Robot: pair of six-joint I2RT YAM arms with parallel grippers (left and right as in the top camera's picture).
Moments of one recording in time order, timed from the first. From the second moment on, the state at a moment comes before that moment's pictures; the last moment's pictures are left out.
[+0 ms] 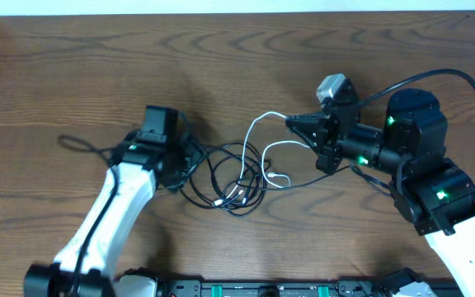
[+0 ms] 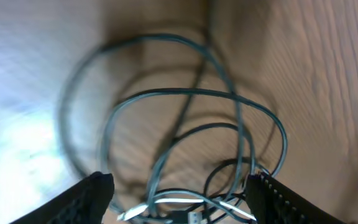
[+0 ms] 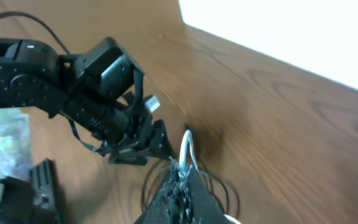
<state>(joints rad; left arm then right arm) -0.19 1.39 0.89 -0.74 0.22 -1.00 0.39 1.08 1.10 -0.43 -0.63 0.03</state>
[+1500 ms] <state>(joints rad) -0.20 1.16 0.89 -0.80 0.51 -0.65 0.28 1.17 1.14 -0.56 -0.26 0.05</state>
